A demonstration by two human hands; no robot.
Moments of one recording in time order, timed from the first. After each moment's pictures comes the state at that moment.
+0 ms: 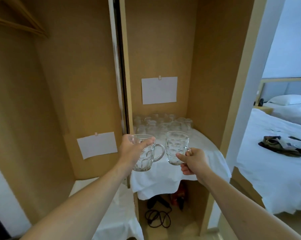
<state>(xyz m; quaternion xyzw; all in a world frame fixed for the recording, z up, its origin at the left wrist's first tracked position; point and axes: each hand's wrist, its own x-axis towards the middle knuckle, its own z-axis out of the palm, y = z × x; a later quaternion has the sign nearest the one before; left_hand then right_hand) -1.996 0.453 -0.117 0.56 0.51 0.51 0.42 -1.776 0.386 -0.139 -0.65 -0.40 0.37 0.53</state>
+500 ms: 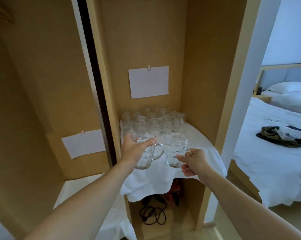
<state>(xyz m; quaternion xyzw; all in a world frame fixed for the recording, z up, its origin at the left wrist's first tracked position) -1.910 0.515 -0.146 0.55 0.52 0.48 0.44 -1.698 0.433 -0.169 -0.67 -0.36 0.41 0.50</state>
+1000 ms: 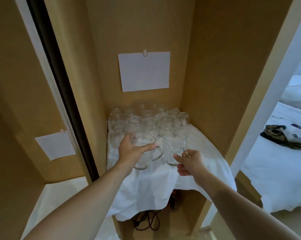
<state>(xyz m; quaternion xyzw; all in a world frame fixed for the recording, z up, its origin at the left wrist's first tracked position) -1.862 0.673 -0.205 0.54 0.53 0.46 0.46 -1.655 0.589 -0.215 -0.70 -0.33 0.40 0.49</state>
